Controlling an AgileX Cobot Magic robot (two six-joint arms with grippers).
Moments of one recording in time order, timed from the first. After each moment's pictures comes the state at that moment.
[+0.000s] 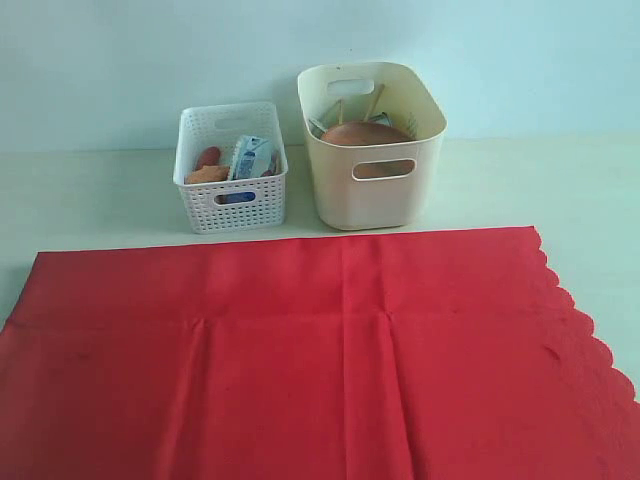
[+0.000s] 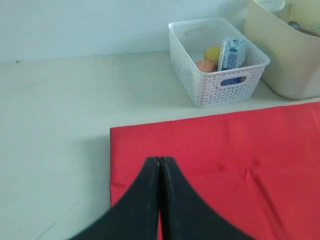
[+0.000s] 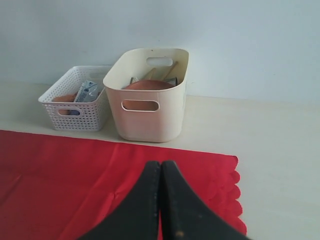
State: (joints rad) left arm -0.11 0.50 -0.37 -0.11 0.37 0.12; right arm 0.13 0.25 -0.37 0.39 0.50 -0.30
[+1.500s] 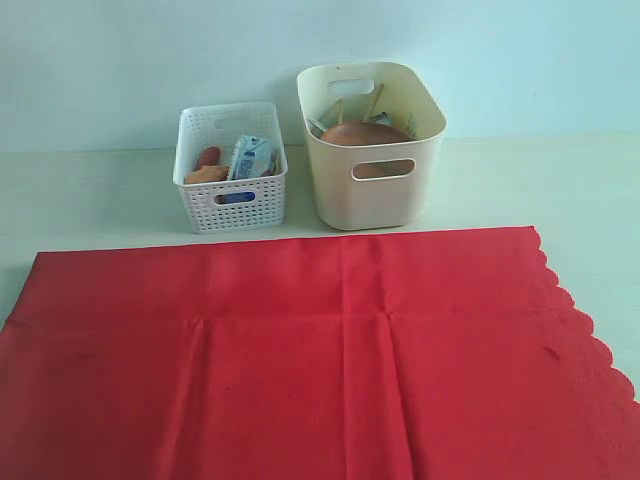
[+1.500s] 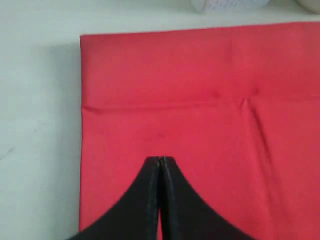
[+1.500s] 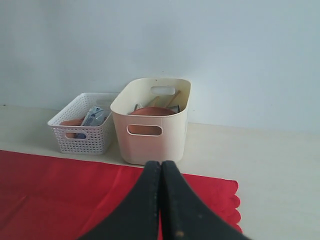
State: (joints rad) left arm -0.11 0.97 -0.59 -0.16 0.60 0.08; right arm 0.13 0.11 -0.37 0.39 0.52 -0.30
